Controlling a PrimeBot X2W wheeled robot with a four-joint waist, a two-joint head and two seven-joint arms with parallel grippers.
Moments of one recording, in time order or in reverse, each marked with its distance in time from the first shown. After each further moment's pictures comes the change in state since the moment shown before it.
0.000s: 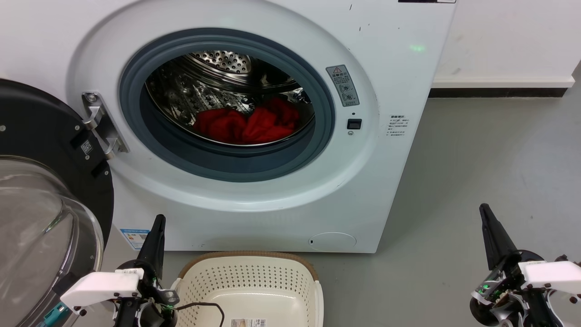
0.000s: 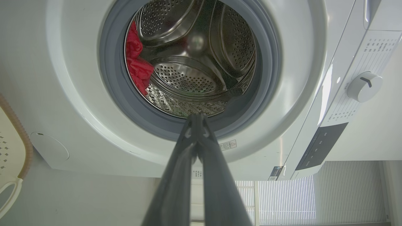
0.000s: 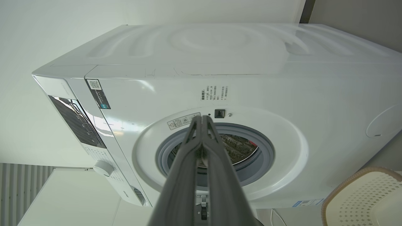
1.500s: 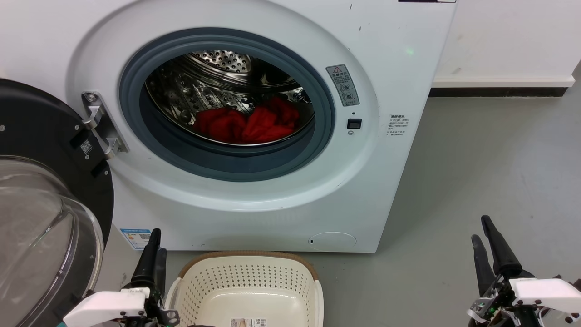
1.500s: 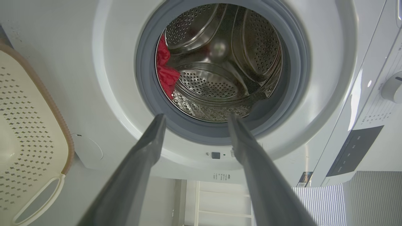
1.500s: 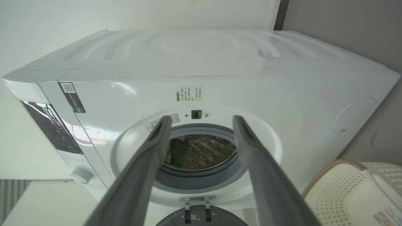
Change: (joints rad) left arm 0.054 -0.004 -0.009 0.023 0.058 0.002 -0.050; right arm 0.047 0.006 0.018 0.032 -0.028 0.000 -0.049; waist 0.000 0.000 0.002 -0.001
